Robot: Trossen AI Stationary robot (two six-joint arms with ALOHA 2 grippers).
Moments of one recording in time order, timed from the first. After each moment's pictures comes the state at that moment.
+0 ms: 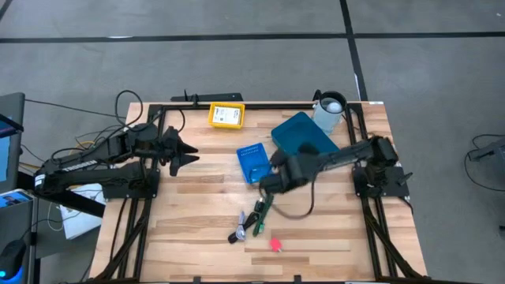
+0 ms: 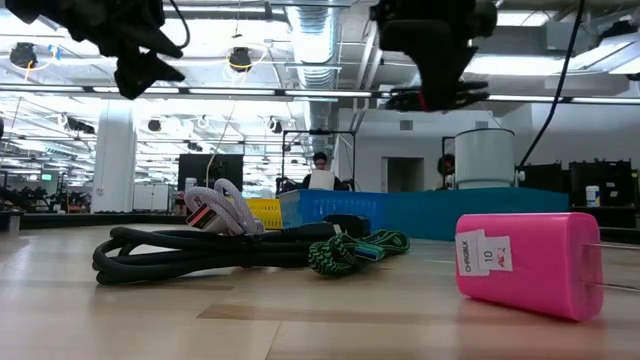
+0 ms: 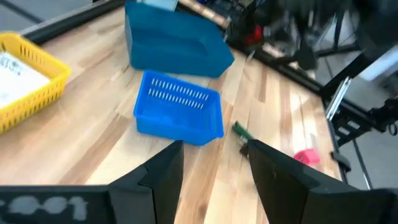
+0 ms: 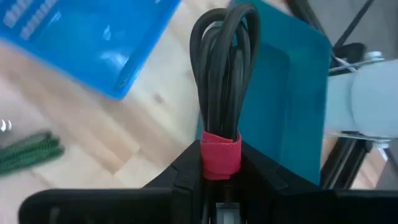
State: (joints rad) left arm 0.32 0.54 0.58 -0.45 0.22 -0.36; right arm 0.24 1.90 1.71 -1.55 0.54 0.94
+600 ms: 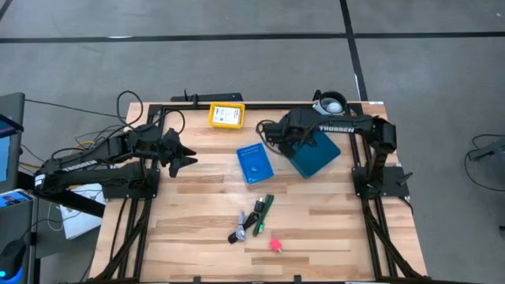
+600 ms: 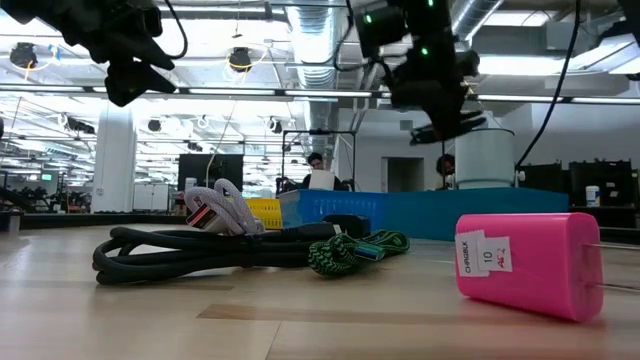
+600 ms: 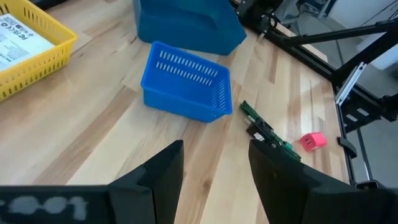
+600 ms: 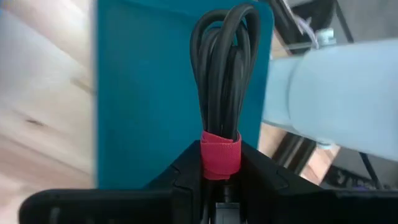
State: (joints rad) left arm 0.32 0.54 0.58 -0.53 0.22 -0.38; right arm -0.18 1.85 1.65 -1.57 0.45 0.65
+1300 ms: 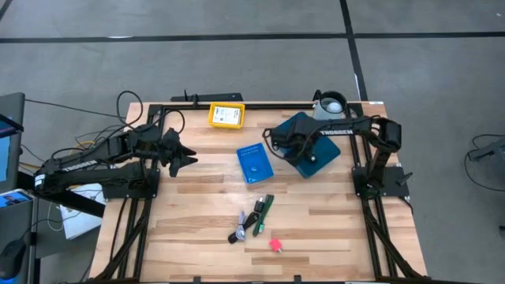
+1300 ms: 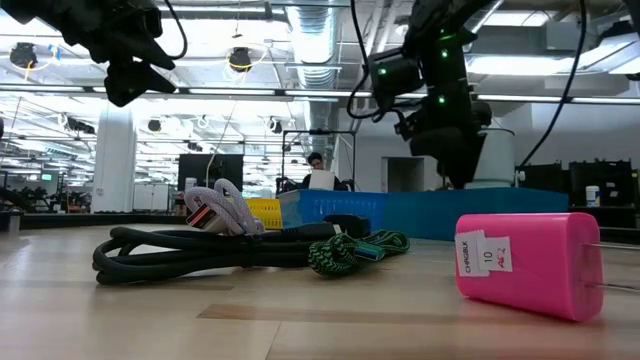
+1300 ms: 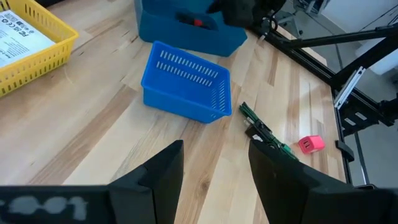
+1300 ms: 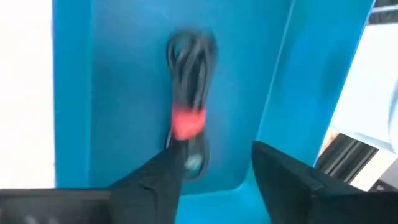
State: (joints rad) left arm 0.32 0.54 0.58 -0.53 0.22 -0.41; right arm -0.24 1.80 1.31 -1.26 0.32 0.50
